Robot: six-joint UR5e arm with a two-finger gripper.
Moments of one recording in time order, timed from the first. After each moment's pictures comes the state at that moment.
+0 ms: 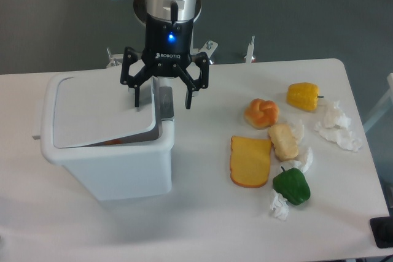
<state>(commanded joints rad) 2.41 -1.58 -1.64 -1.04 1.26 0.23</state>
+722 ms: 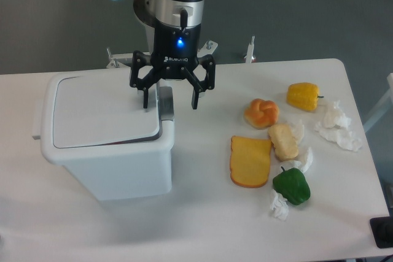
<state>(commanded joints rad) 2.44 -1.57 -1.67 -1.05 1.26 0.23</state>
